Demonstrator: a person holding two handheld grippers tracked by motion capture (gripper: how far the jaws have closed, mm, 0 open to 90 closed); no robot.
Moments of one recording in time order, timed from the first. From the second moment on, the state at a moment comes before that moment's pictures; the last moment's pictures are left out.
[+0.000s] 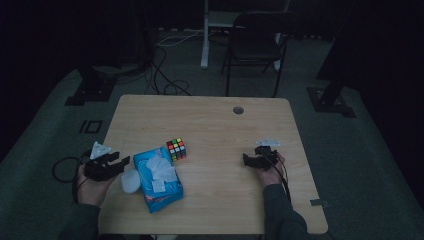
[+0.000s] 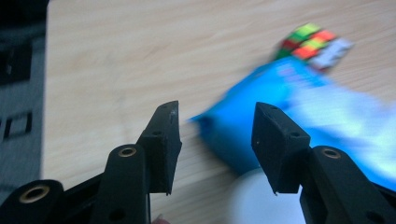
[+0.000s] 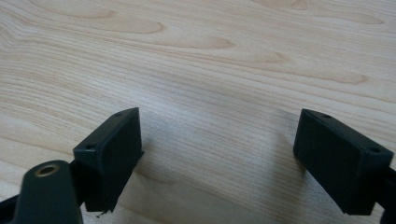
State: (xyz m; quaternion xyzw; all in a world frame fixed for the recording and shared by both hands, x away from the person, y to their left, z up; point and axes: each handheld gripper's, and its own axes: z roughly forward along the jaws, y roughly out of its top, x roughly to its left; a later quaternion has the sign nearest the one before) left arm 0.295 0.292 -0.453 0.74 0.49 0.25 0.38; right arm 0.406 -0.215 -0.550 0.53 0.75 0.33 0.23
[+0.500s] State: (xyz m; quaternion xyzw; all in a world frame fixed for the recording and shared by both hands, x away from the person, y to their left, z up) left arm 0.214 0.166 -0.489 0.84 0.34 0.15 0.39; right arm 0.392 -0.170 -0.517 0.47 0.77 0.38 0.21
